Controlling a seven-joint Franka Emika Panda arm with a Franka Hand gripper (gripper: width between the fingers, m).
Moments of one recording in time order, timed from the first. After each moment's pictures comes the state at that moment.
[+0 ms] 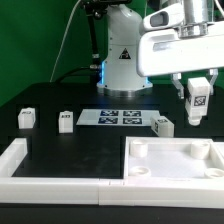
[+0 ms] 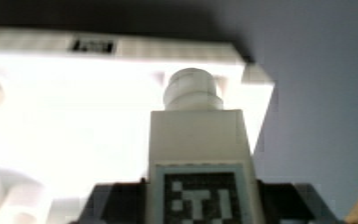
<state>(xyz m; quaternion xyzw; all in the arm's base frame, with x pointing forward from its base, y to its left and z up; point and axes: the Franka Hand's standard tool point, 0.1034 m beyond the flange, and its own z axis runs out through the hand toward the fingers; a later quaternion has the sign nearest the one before) 0.517 0.111 0.112 -0.99 -0.05 -0.15 0.06</state>
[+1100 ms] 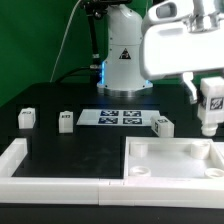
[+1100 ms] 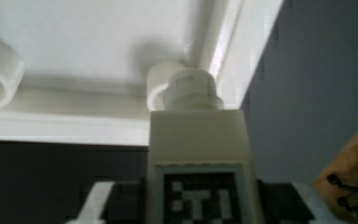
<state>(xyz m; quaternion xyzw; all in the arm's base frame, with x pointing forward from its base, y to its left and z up) 0.586 0.114 0.119 -0.97 -0.08 -0.22 0.05</state>
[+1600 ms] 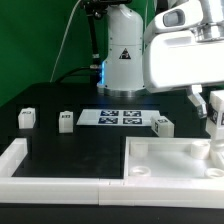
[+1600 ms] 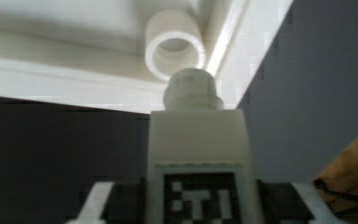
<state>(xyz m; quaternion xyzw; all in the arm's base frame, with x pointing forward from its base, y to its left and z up) 0.625 0.116 0.114 -0.96 -0.11 -0.23 0.05</state>
